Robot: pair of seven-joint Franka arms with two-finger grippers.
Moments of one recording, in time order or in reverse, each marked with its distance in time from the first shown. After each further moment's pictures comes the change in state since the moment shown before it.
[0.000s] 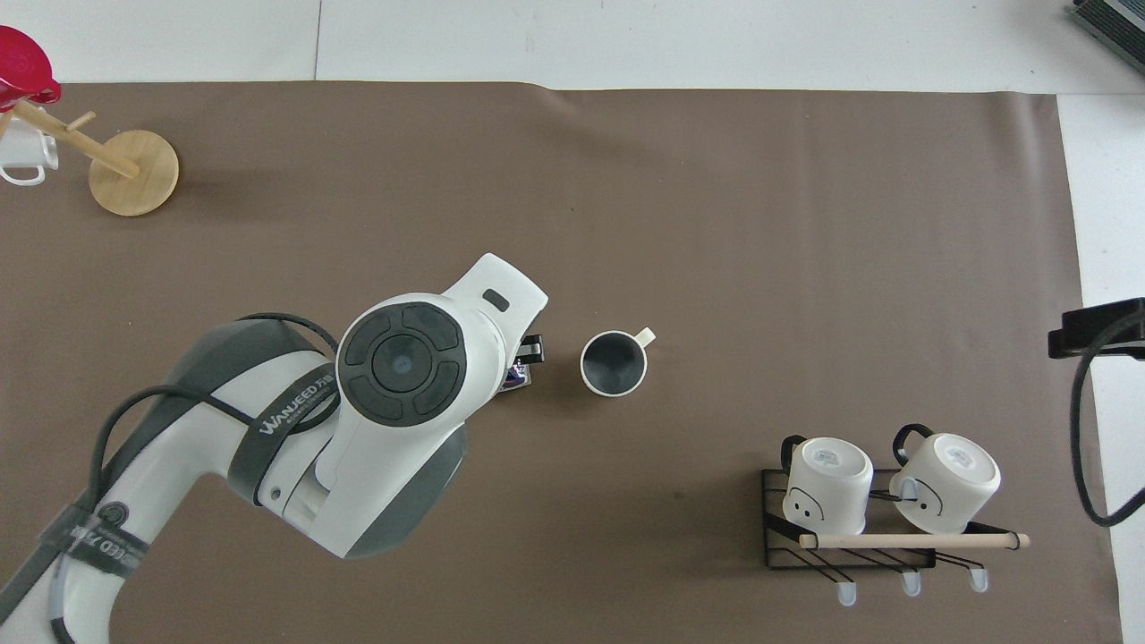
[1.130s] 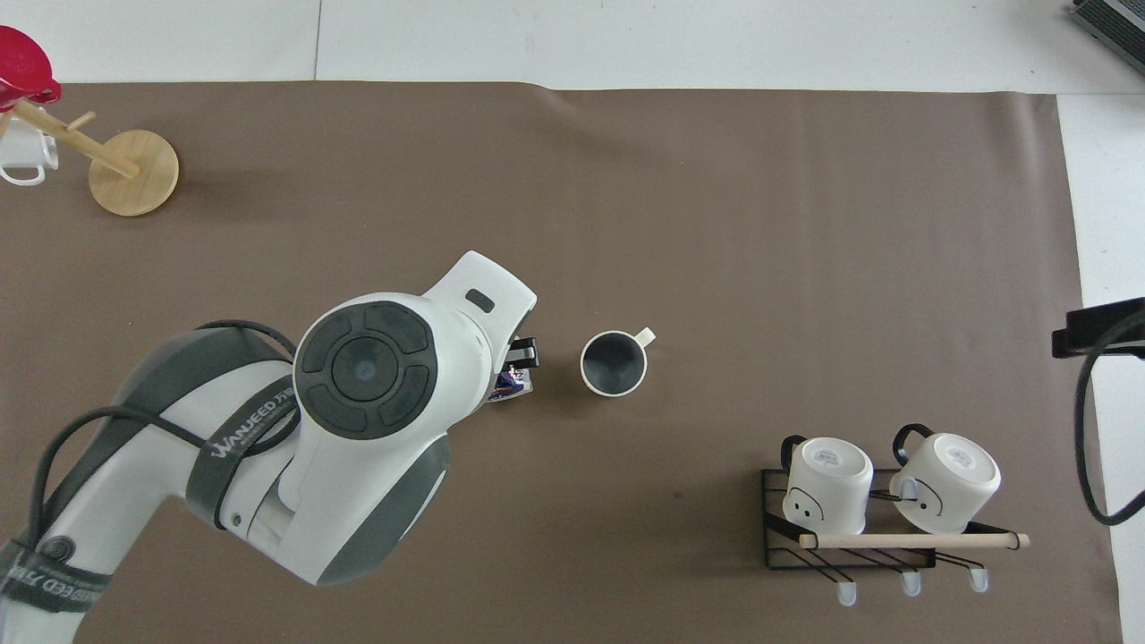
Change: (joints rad) left arm 0.003 -0.042 0.000 0.030 -0.037 -0.065 -0.012; right arm 0.000 0.000 -0.003 0.000 0.000 0.000 0.000
